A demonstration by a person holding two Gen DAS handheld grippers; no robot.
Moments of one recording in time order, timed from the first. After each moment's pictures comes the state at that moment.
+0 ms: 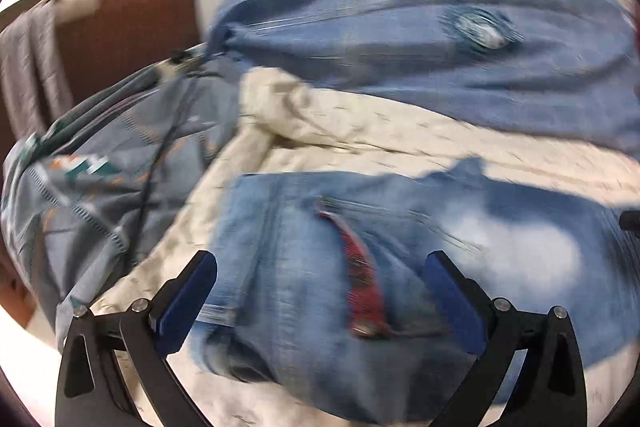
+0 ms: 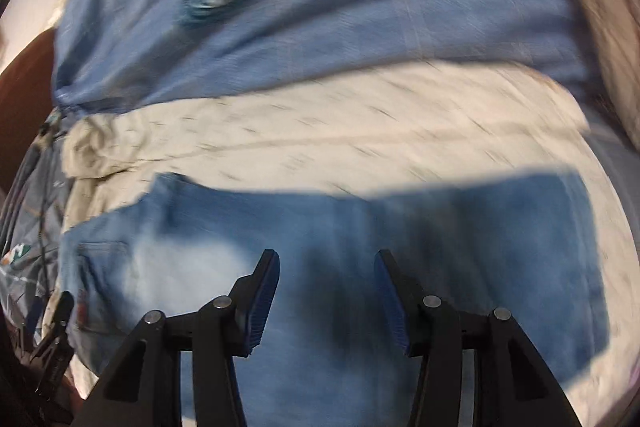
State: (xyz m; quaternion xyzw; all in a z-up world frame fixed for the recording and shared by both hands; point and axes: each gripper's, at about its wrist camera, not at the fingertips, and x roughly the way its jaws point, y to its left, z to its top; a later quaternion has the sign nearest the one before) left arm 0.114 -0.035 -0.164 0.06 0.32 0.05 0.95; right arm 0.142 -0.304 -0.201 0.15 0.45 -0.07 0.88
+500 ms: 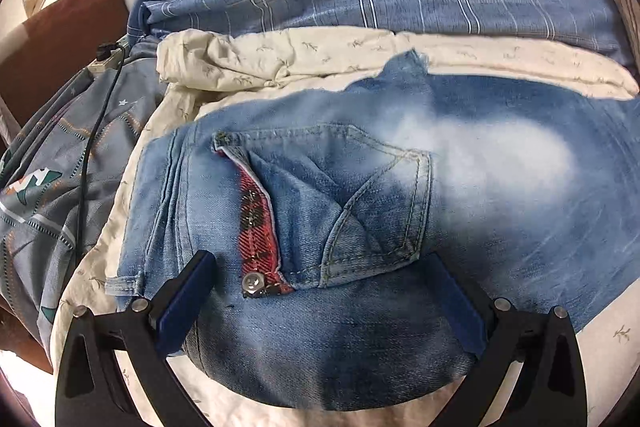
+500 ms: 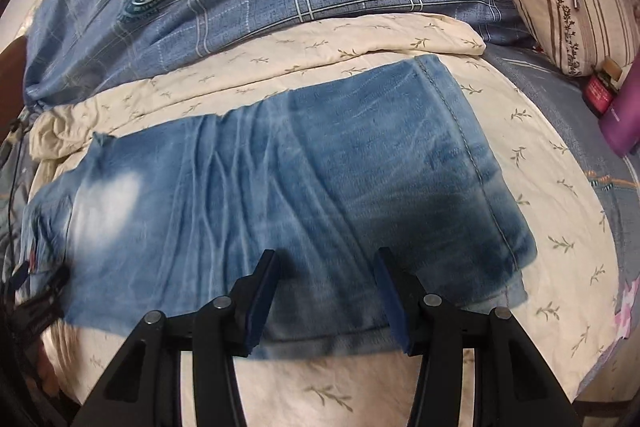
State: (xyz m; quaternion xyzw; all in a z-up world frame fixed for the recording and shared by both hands) left arm 0.121 -0.077 -0.205 0.14 0.40 0.00 0.91; right arm 0.058 -0.351 -0.237 0.15 0.45 -0.12 0.87
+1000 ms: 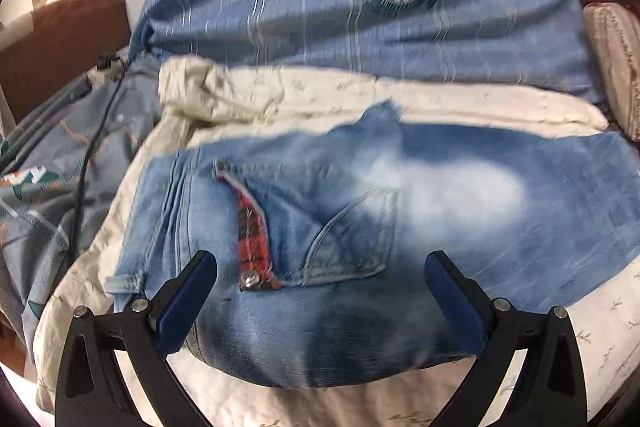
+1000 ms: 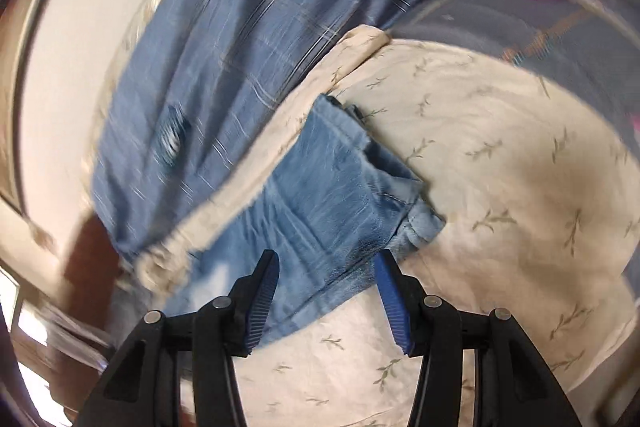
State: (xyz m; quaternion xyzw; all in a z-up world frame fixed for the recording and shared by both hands) left arm 0.094 -0.078 -0.183 0.10 0.34 -0.05 0.94; right arm -0.047 -0.432 -0.244 0.47 0.28 -0.06 0.84
